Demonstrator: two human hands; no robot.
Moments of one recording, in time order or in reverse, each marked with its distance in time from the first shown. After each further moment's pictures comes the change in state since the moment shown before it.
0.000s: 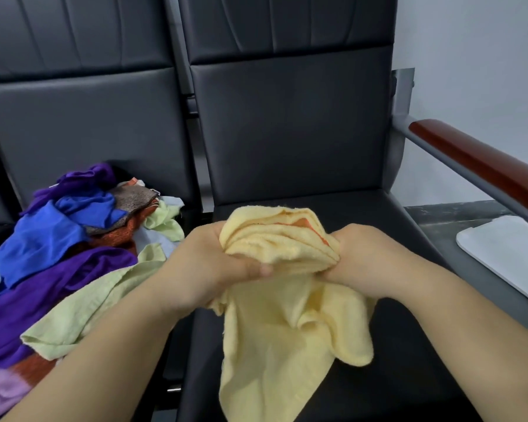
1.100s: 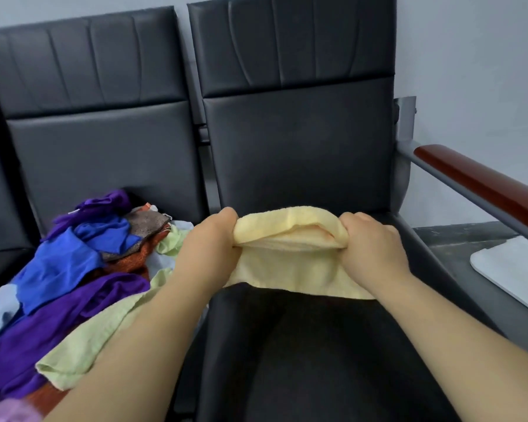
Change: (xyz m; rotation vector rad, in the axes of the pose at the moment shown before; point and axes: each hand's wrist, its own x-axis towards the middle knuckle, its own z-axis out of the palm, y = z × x) left_hand 0.069 -0.013 -0.019 0.961 0.504 0.093; right_hand 0.054 0.024 0.012 -0.160 0.577 0.027
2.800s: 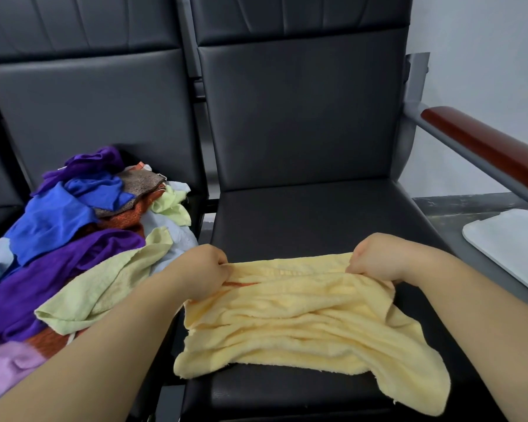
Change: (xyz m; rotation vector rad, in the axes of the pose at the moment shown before) left_hand -0.051 -0.051 0.043 0.006 -0.633 -0.145; right_hand -0.029 0.029 -0.001 0.130 -0.849 0.390
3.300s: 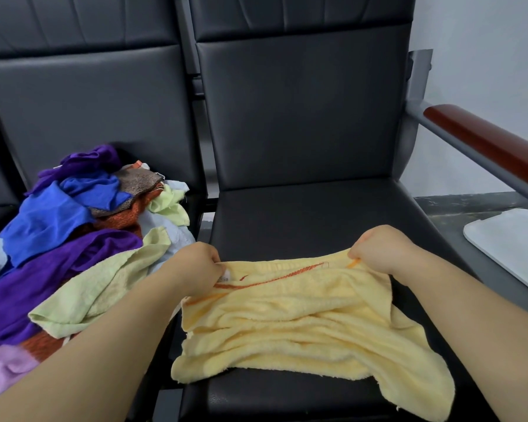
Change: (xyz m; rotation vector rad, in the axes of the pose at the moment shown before) left_hand 0.011 -0.007 0.001 -0.003 0.036 -0.101; right_hand 0.024 0.000 0.006 0.098 0.246 0.065
